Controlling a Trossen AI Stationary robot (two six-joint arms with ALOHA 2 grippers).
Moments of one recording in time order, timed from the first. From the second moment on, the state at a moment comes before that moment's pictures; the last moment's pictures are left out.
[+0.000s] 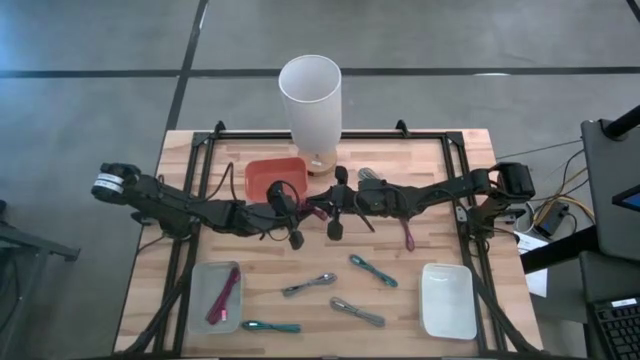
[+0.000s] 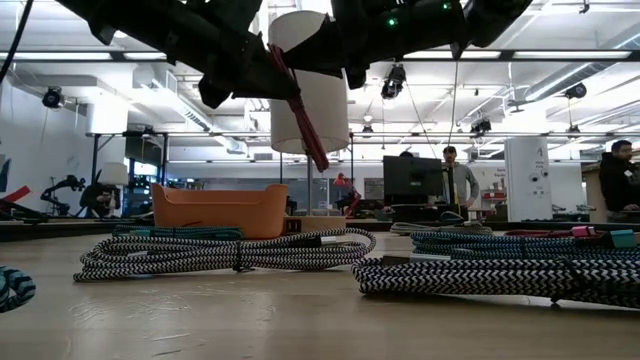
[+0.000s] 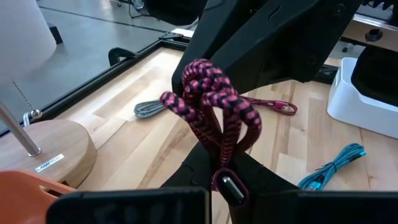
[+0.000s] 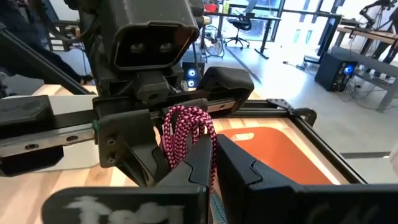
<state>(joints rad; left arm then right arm) -0.18 1.34 0.71 0.30 -0.53 -0.26 0.01 1.67 0.98 0.54 0.16 -0.03</state>
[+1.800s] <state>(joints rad) -0.18 1.35 0.71 0.29 -0.52 -0.27 0.00 1.67 0.98 0.50 0.16 -0.25</state>
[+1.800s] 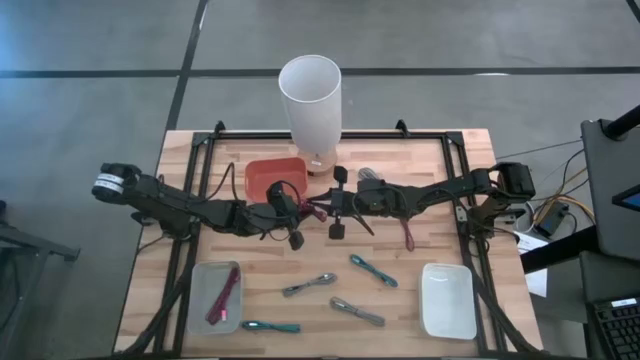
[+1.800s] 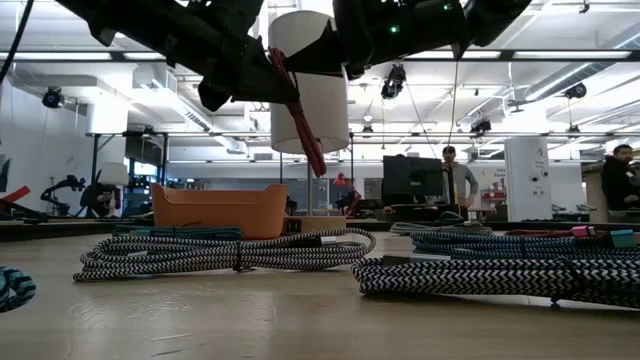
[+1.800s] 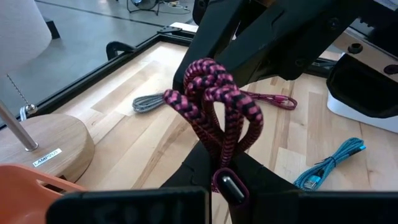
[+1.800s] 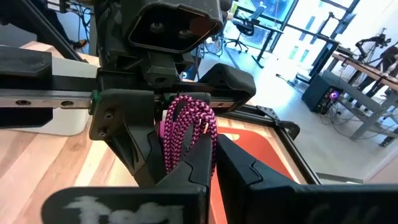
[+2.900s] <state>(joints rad) -0.18 1.34 0.71 0.29 -0.52 -0.27 0.00 1.67 0.98 0.53 0.23 -0.28</state>
